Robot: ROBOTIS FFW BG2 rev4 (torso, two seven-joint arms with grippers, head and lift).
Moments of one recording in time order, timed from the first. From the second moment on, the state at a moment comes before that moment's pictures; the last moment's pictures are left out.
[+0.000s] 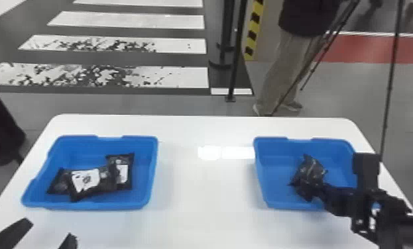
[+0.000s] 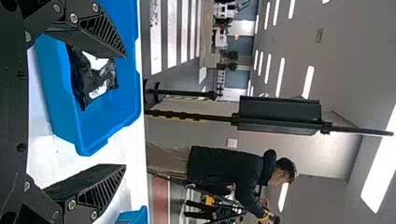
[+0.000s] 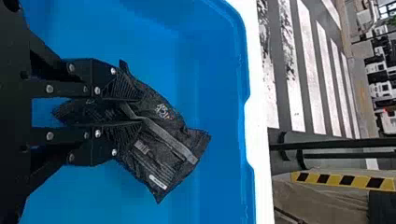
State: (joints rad) left arm 0.90 0.10 0.30 -2.04 0.36 -0.32 -0.57; right arm 0.09 -0.14 -0.26 -1.69 0.01 0.78 0.49
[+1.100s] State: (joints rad) left arm 0.79 0.14 0.20 -2.06 0.53 -0.23 -0.64; right arm 0.43 -0.14 -0.11 -2.35 0.22 0.68 0.48
